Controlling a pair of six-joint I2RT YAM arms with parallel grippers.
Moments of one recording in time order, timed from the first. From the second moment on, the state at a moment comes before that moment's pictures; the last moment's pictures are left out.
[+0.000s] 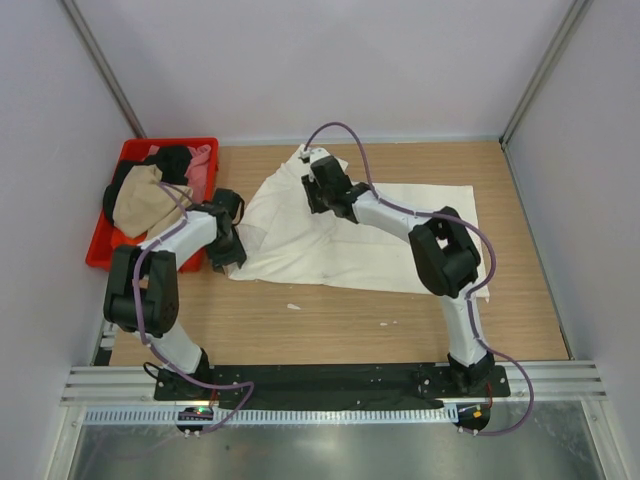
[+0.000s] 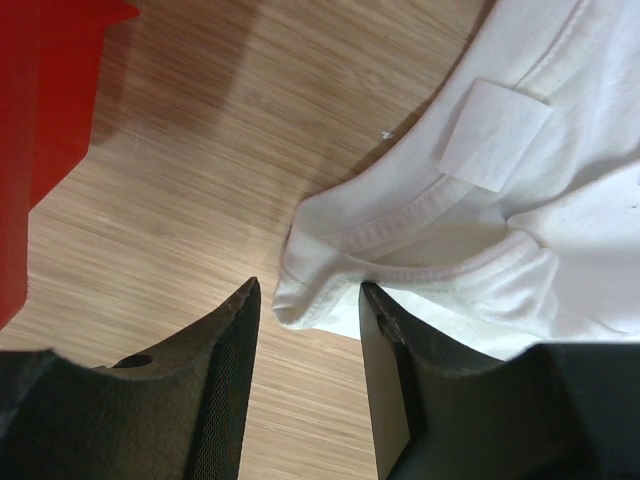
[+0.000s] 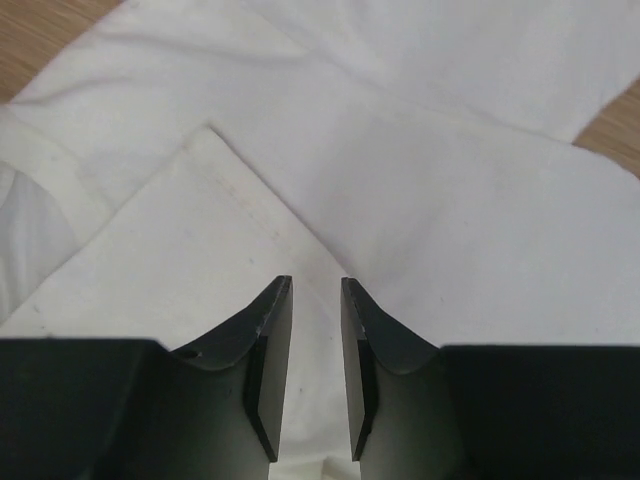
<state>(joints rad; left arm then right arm) -0.20 1.67 1.06 -0.76 -0.19 -0.63 0.65 2.12 1.61 -0.16 0.13 0.16</state>
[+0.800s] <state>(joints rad) -0.20 1.72 1.09 -0.77 -0.20 -0.62 0.66 2.45 1.99 -0.25 -0.14 -0.07</state>
